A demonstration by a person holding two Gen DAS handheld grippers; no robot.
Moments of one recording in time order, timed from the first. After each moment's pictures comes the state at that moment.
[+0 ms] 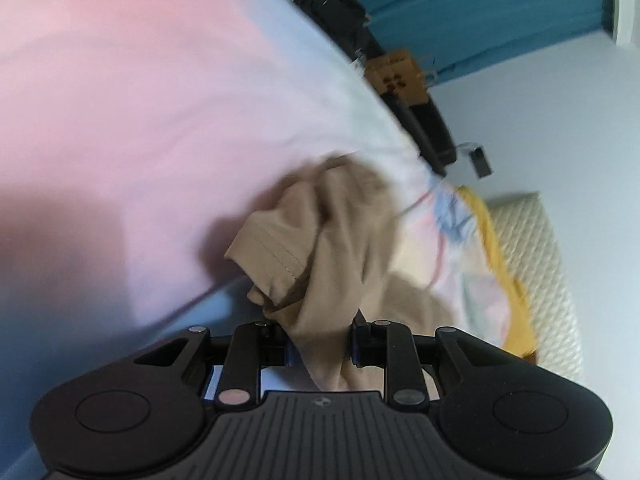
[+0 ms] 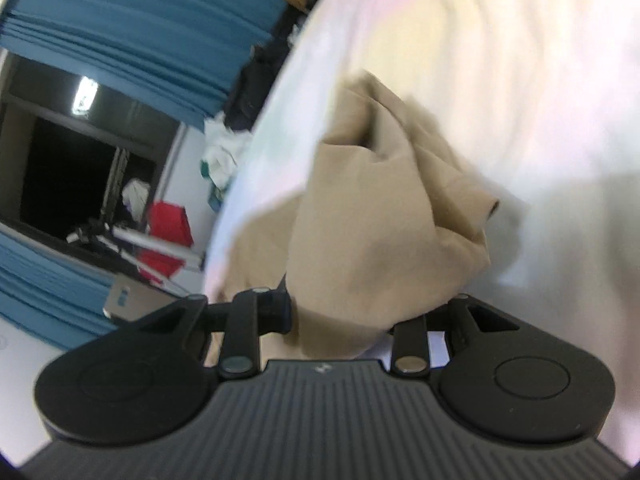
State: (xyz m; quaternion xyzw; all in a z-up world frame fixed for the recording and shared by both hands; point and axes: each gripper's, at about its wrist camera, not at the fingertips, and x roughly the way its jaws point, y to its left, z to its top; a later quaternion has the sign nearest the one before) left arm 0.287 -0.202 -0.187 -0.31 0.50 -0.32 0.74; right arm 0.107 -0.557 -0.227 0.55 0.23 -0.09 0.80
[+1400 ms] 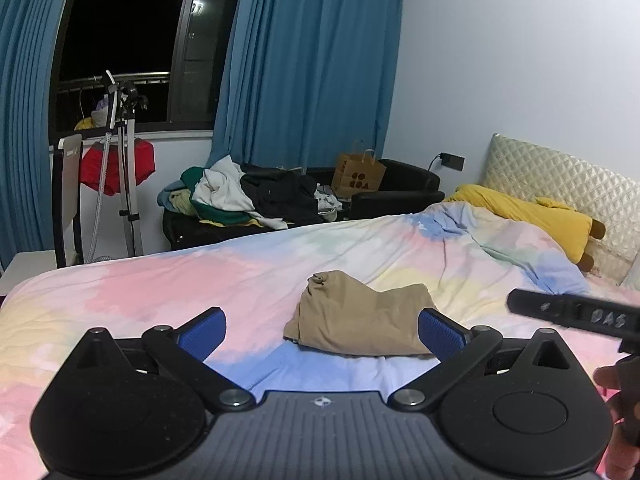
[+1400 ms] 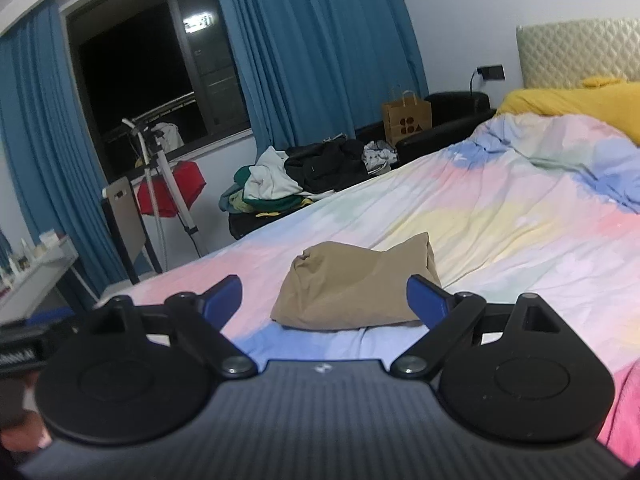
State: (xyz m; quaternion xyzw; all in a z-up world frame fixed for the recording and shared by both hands) left arm -0.041 -0.079 0.100 0.02 0.20 -0.30 0.93; right arm -0.107 -0.359 0.008 0.17 0.16 -0.15 0.96
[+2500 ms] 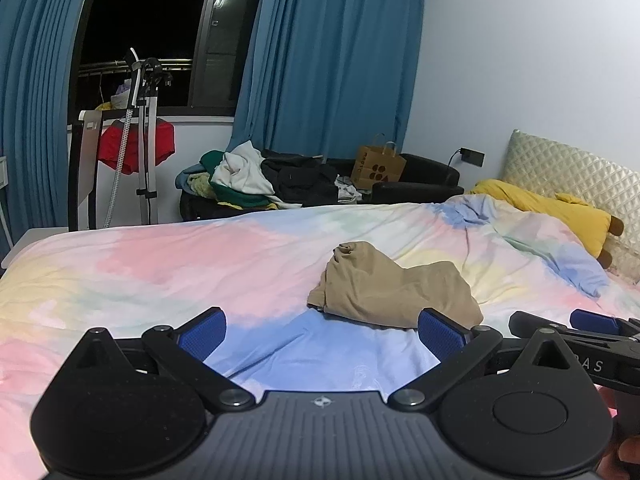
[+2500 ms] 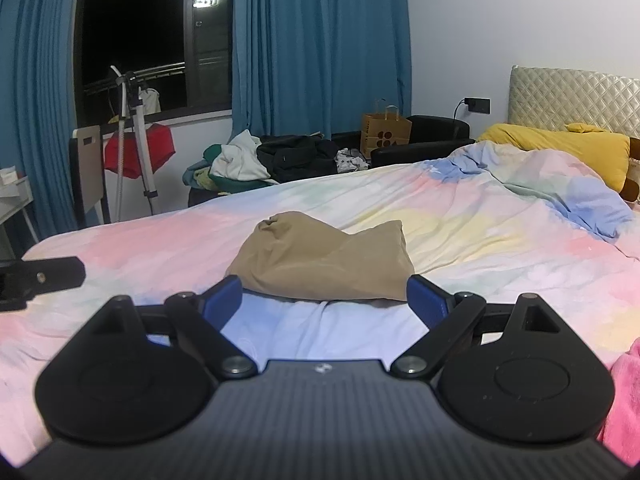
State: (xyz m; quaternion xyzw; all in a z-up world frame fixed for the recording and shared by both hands) left arm -0.023 -0.058 0.033 0.01 0.22 -0.27 0.94; right arm -0.097 -0.319 -0.058 0.07 0.17 -0.20 0.96
